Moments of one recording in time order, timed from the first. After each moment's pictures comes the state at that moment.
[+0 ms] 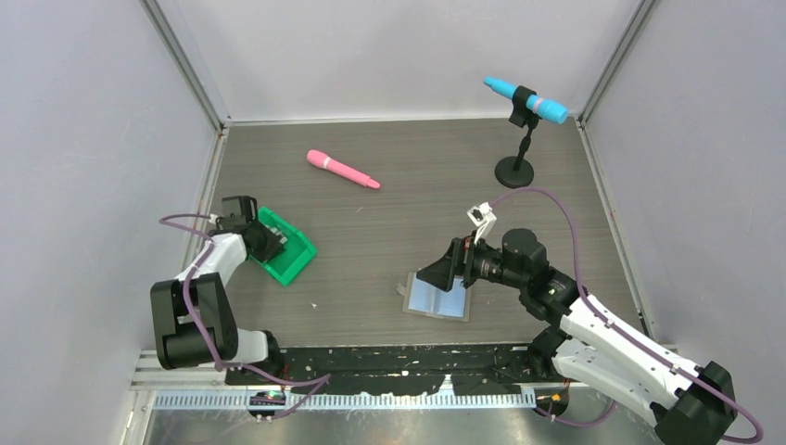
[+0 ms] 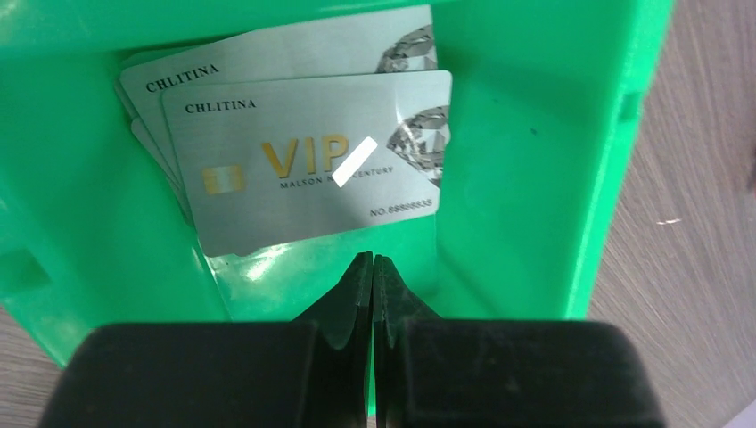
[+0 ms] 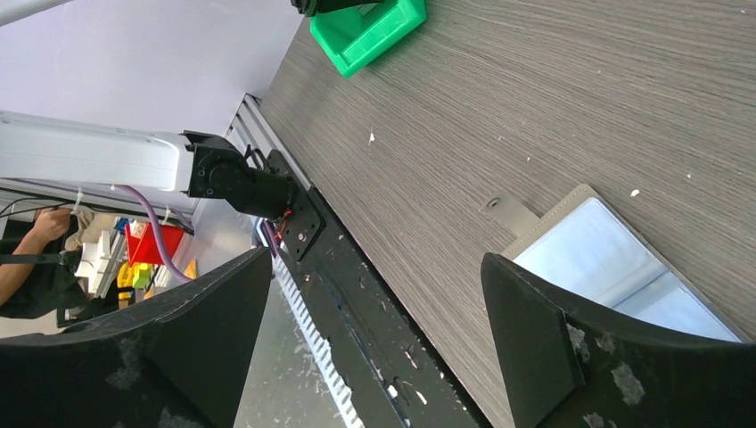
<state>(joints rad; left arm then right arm) 0.18 1.35 0.70 -0.37 0.09 -0.73 0.68 0.75 0.50 -0.03 -0.42 0.68</state>
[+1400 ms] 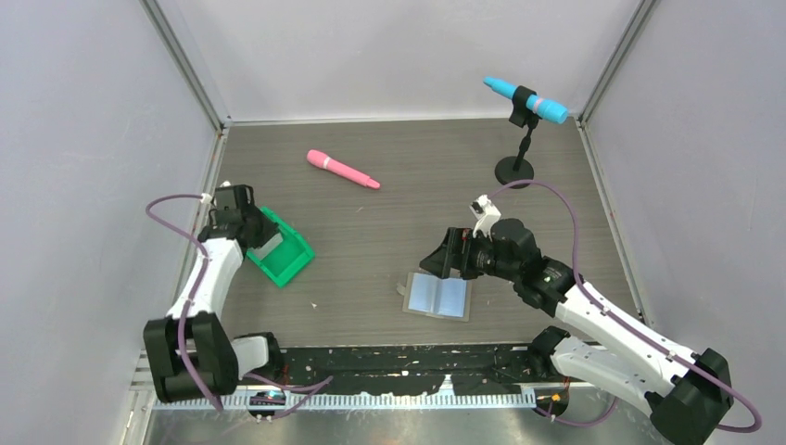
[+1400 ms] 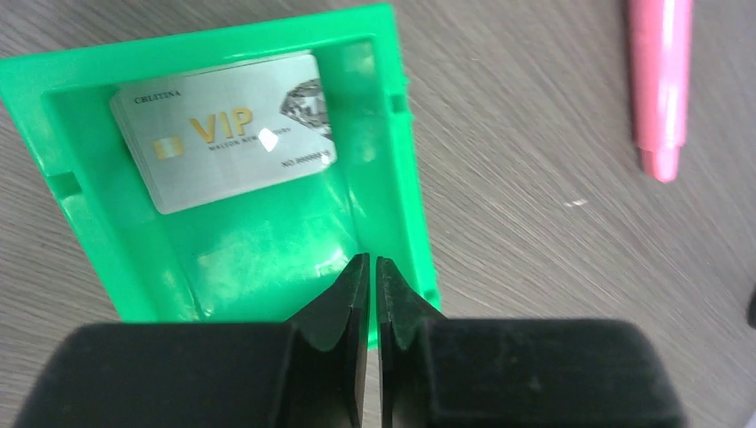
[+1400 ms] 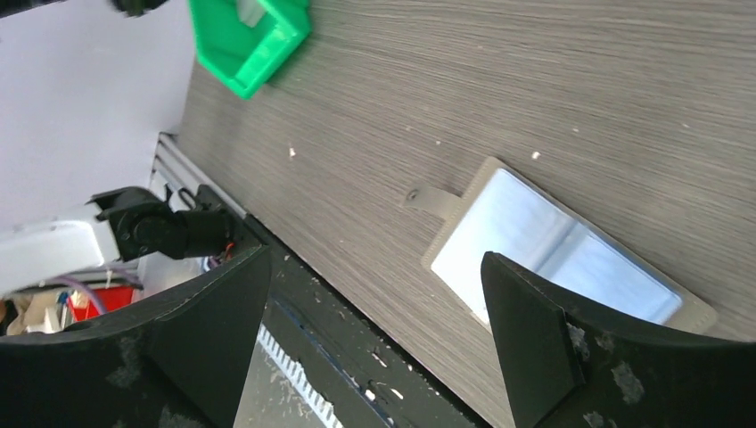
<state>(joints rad) 0.12 1.23 0.78 -0.43 0.00 -0.67 0.68 0.84 0.59 -0.19 -0.26 0.70</state>
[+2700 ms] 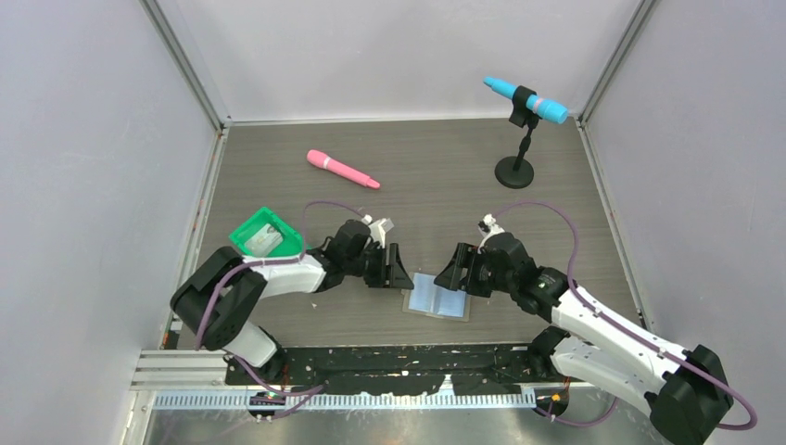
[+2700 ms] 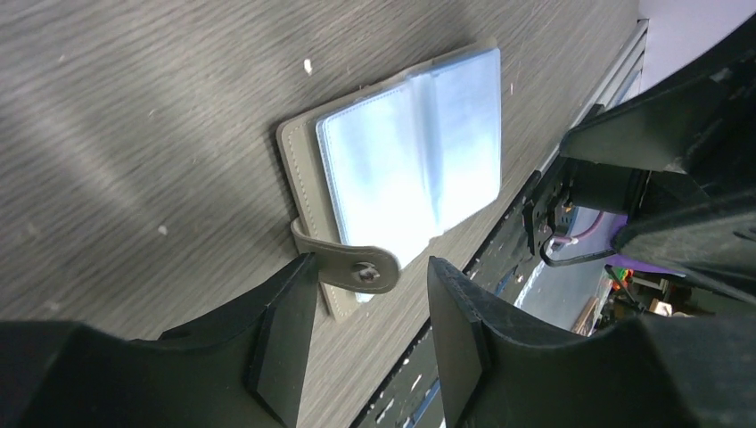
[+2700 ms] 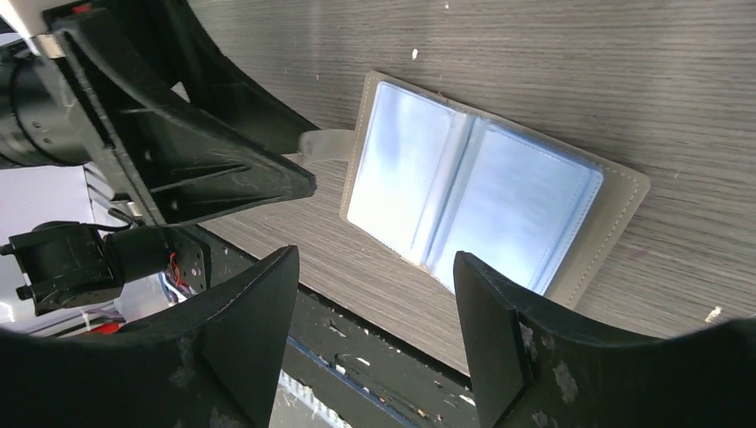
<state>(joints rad) -0.72 1.51 0.59 0.22 0.50 -0.74 0.68 0.86 0.49 -0.34 -0.15 0.85</state>
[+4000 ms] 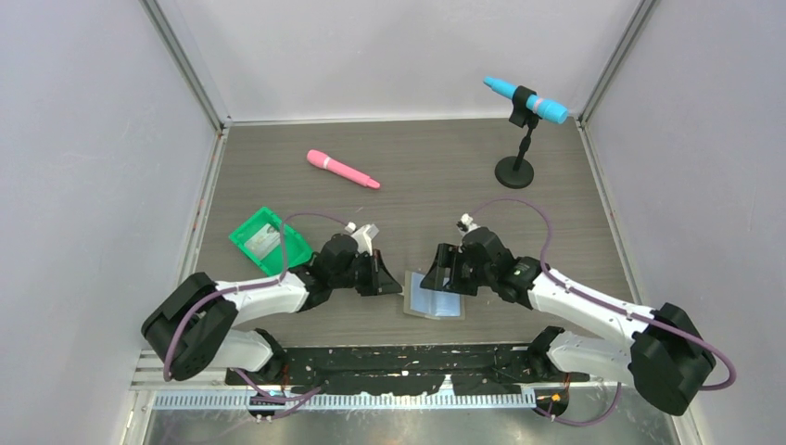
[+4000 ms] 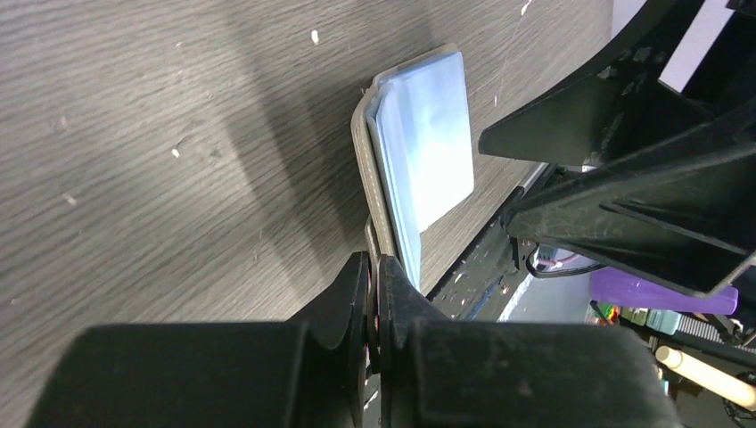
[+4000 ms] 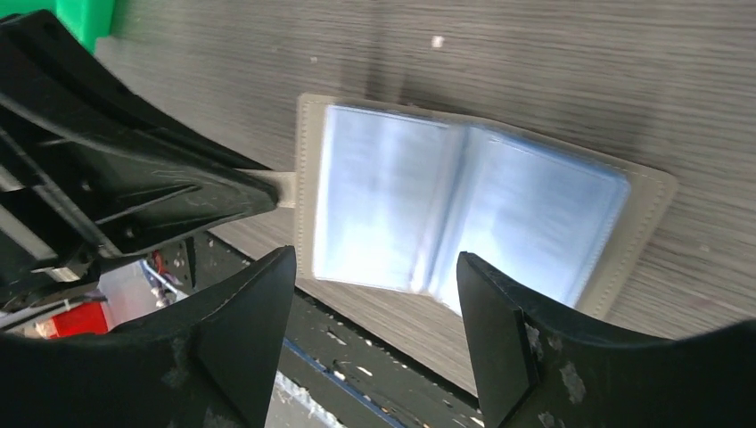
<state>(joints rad) -0.76 1.34 0.46 0.28 0.37 -0.84 0.71 1.06 0.52 -0.25 -0.18 0.84</state>
